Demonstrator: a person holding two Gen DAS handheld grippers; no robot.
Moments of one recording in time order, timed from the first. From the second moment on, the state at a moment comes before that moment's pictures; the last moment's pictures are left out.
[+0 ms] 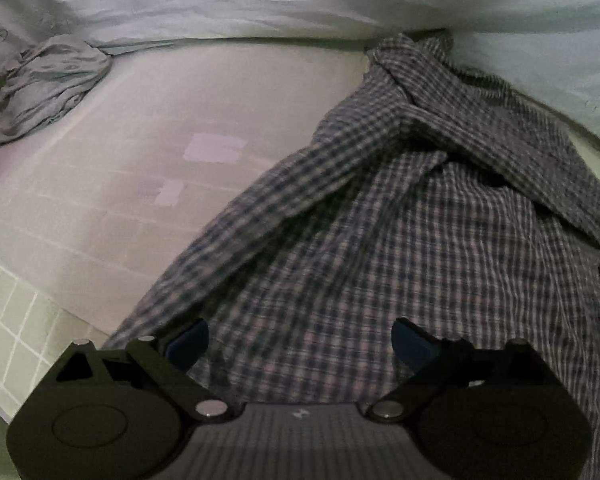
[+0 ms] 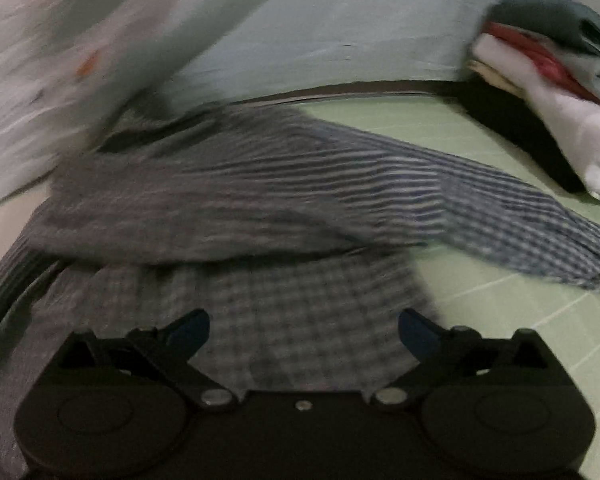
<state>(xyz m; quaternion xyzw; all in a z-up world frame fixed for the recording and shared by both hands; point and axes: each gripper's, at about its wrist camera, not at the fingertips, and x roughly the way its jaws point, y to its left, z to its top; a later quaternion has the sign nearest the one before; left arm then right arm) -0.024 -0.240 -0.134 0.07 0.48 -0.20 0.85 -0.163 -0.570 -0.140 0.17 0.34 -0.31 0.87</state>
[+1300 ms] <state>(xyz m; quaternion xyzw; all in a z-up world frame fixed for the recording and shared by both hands) 0.103 -0.003 -0.137 0.19 0.45 -0.32 0.81 -0.057 -0.252 -0.134 0.29 0.31 -0.27 0.87</state>
